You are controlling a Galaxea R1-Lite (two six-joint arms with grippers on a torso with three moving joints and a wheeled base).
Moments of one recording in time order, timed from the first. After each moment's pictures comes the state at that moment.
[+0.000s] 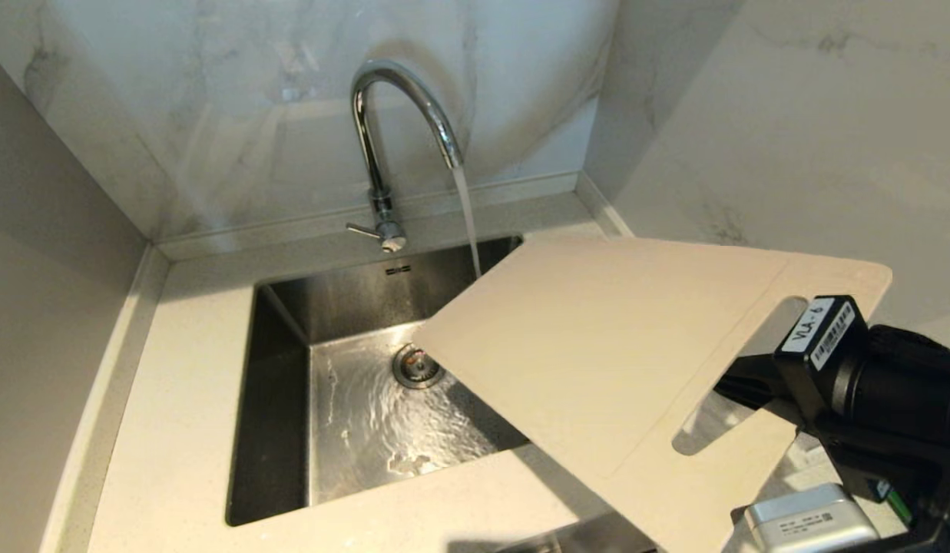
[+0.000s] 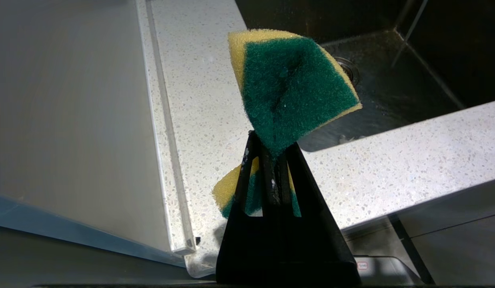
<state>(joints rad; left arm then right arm) 0.00 0.00 0.00 -0.01 0.00 -0.01 0.52 1.15 -0.98 0.29 -0.09 -1.98</state>
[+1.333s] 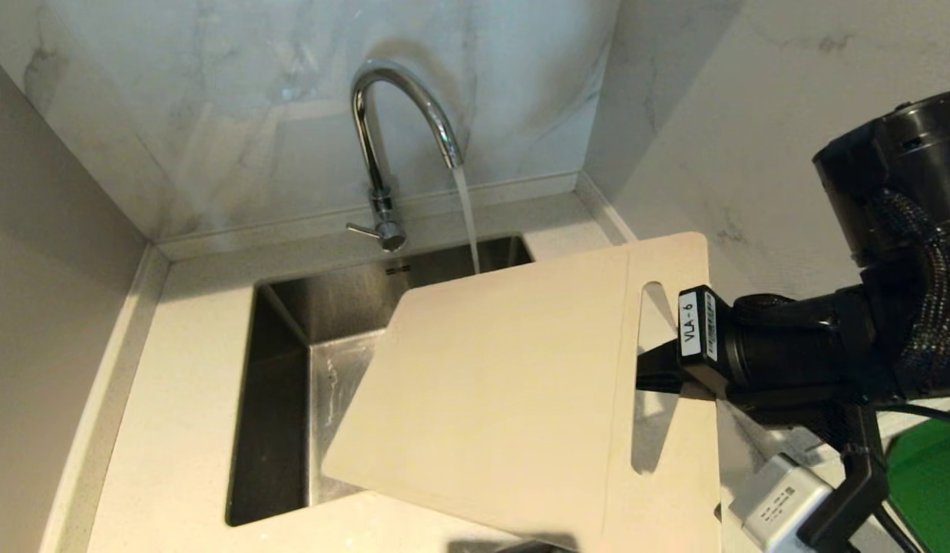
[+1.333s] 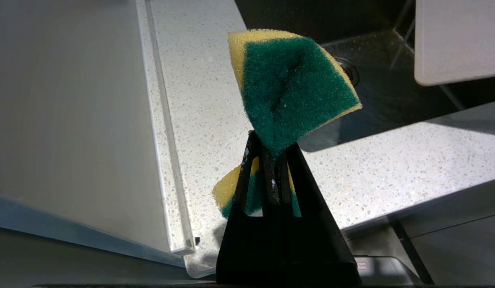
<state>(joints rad) 0.00 0.00 0.00 -0.01 0.00 -0.01 0.43 1.40 -1.23 0.48 0.31 -2.44</state>
